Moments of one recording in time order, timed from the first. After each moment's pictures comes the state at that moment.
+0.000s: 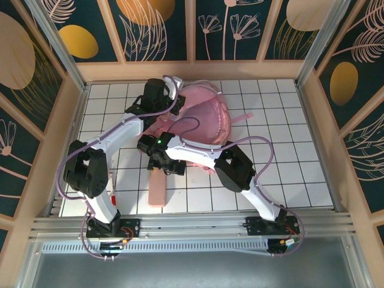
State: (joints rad) left arm -0.46 1.75 1.37 -0.08 0.18 -0.02; right arm 1.12 2.29 1.94 -1.10 0.06 1.23
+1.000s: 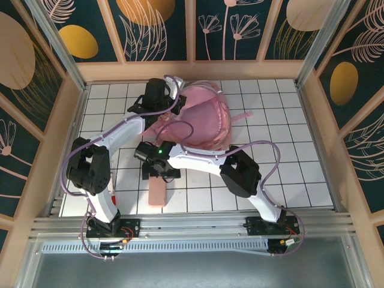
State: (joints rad) left arm -0.46 1.78 1.38 -0.06 0.20 -0.02; right arm 1.19 2.19 1.81 -0.94 0.06 1.03
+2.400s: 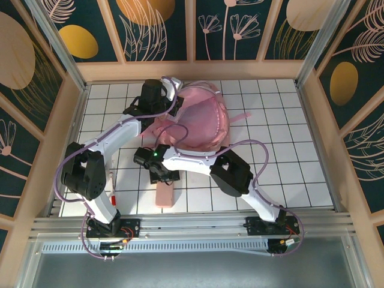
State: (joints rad) left arm -0.45 1.71 1.34 -0.08 0.20 0.04; right arm 1.20 2.27 1.83 -1.01 0.11 1.01
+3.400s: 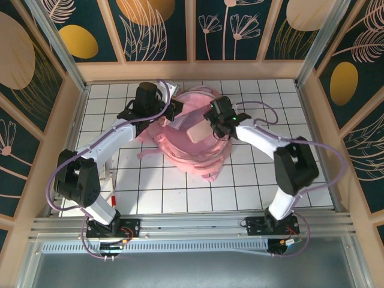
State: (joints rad) left arm -0.44 1.62 1.26 -0.10 0.36 -0.08; right arm 0.56 1.77 1.27 -0.35 0.13 1.33
